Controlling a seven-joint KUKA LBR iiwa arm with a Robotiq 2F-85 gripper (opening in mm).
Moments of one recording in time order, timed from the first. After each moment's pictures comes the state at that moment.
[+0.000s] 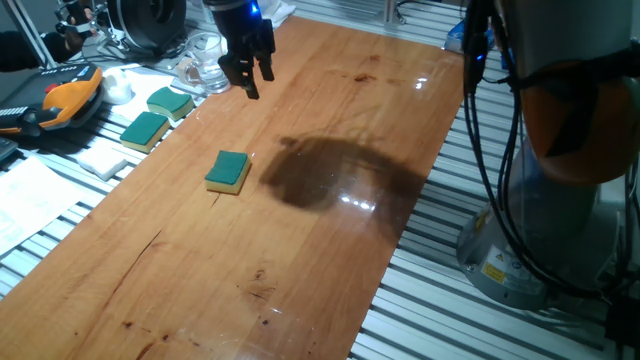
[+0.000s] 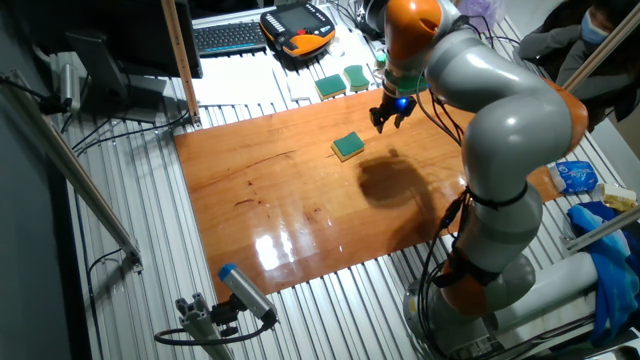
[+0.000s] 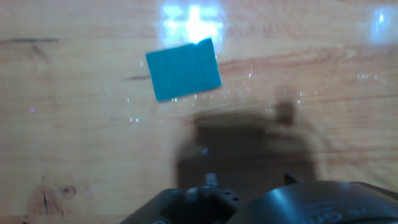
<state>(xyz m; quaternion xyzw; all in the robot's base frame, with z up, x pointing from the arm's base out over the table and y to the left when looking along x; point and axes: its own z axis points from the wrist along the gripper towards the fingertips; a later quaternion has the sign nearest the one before) 0.515 0.001 0.236 0.02 -1.00 0.01 0.08</state>
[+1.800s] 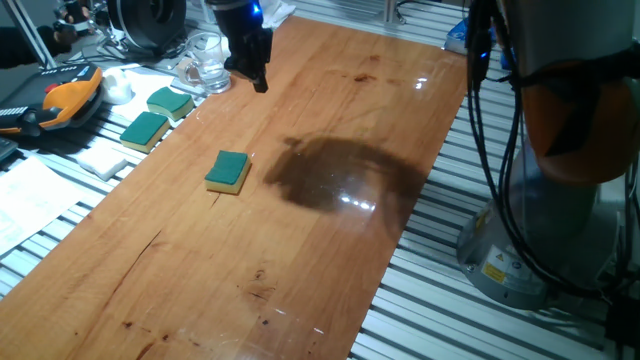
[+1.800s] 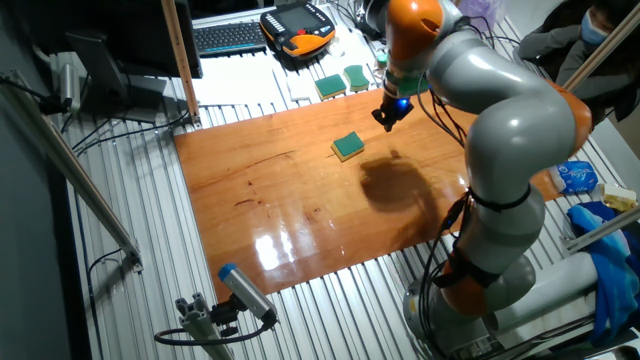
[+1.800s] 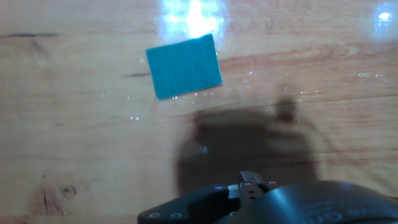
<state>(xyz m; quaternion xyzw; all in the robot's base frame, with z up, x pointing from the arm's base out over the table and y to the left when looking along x) 0.515 0.000 0.236 0.02 -1.00 0.01 0.04</state>
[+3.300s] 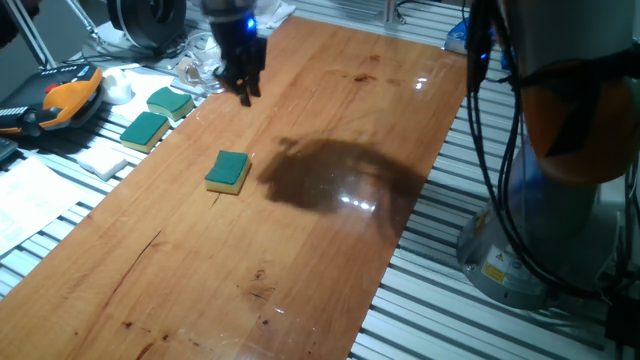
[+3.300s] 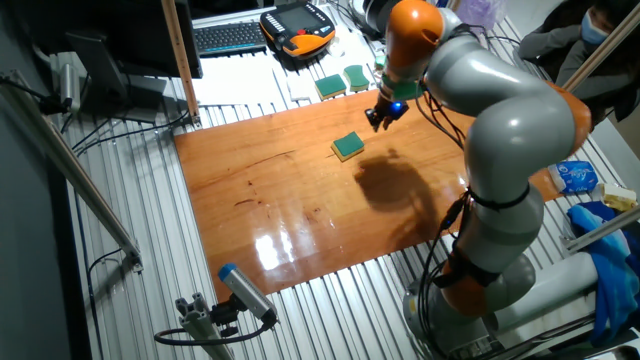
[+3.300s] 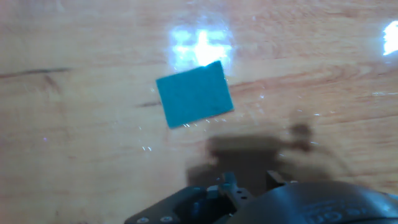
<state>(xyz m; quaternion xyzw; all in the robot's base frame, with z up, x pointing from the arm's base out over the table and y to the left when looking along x) 0.543 0.022 0.203 -0.02 -1.00 -0.01 0.03</state>
